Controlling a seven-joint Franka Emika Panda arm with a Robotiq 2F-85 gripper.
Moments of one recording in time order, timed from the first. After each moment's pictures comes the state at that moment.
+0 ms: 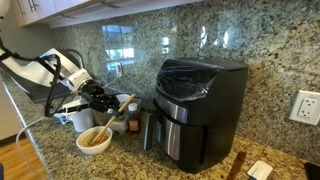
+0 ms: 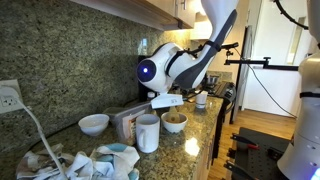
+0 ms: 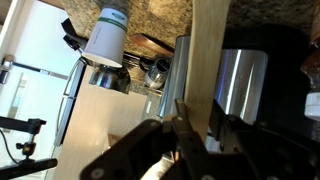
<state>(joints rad) 0.15 0.27 0.12 -2.25 -1.31 1.87 2.19</state>
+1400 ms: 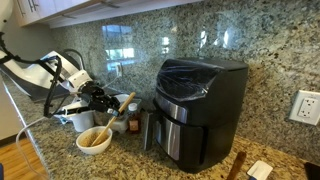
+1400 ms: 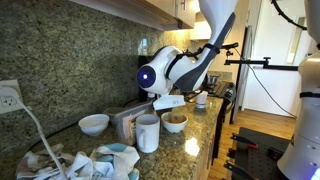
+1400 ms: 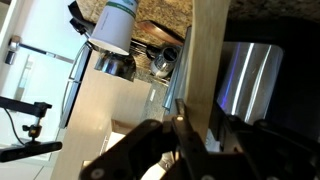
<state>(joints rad) 0.16 0.29 0.13 -2.25 -1.34 1.80 2.18</state>
